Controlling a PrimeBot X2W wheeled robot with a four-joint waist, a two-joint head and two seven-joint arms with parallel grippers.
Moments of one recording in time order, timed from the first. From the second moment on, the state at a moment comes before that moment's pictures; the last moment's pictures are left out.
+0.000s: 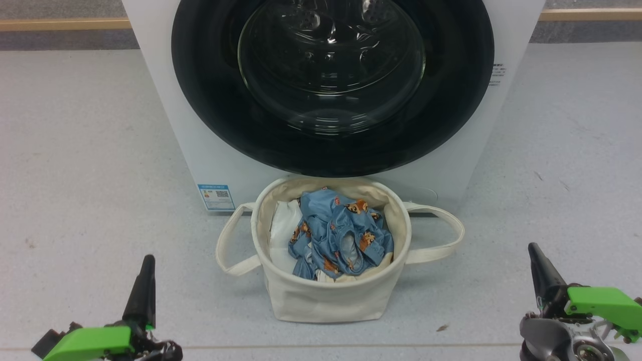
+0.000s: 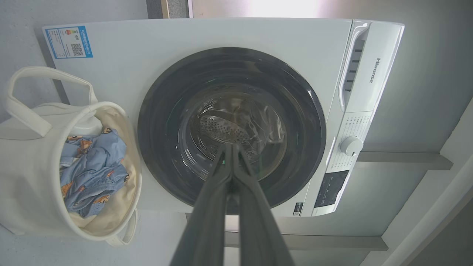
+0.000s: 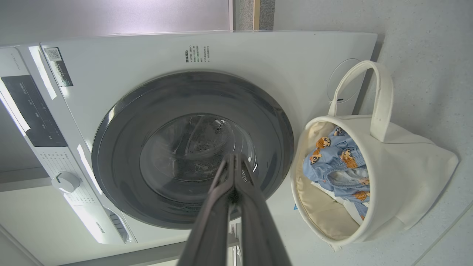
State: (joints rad) left arm -0.08 0.04 0.08 0.25 -1.61 -0.09 0.10; right arm -0.10 -0.20 0.09 0.25 1.79 0.13 -0.07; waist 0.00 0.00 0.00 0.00
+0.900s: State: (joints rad) left arm -0.03 0.04 0.08 0.33 -1.61 -0.08 0.10; right arm -0.06 -0.17 0.09 0.33 1.79 0.13 -0.07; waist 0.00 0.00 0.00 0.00
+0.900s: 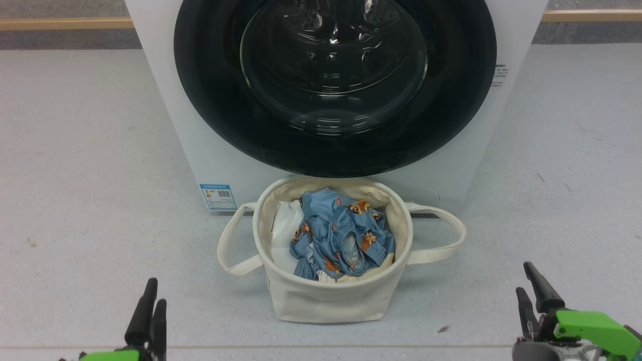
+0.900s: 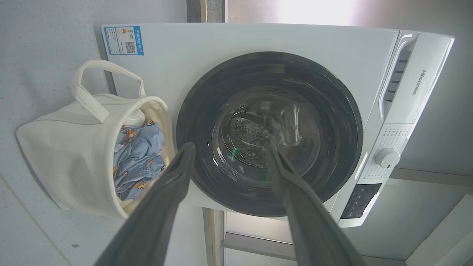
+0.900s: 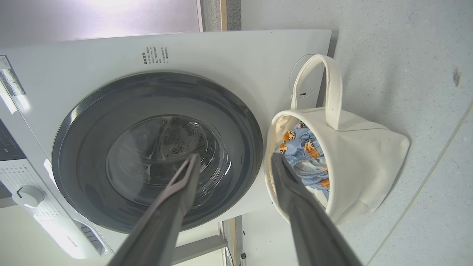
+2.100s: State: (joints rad) left arm -0.11 0.16 -0.05 0.29 -1.28 -0.08 0.00; right arm -0.14 -0.18 0.16 0.28 1.34 0.13 -0.12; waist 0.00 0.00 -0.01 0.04
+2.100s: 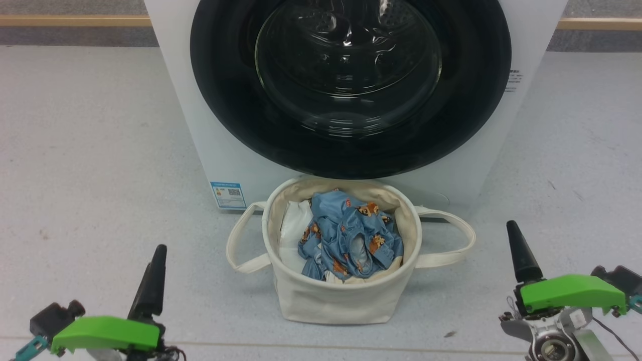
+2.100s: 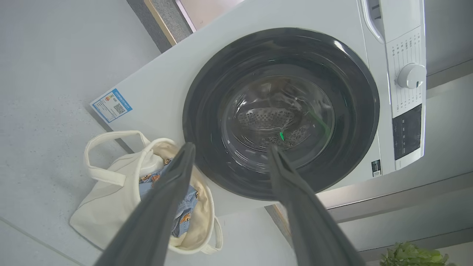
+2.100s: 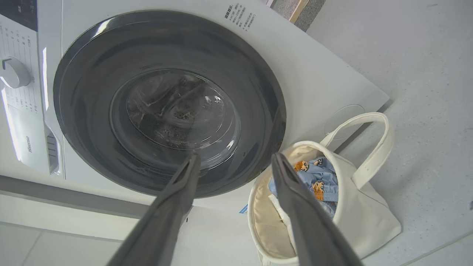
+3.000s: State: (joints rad) left arm -0.17 0.22 -0.15 0.35 -0.98 -0.07 -0.08; right arm -0.19 -0.18 0.21 0.29 0.93 0.13 -0.16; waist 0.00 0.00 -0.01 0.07
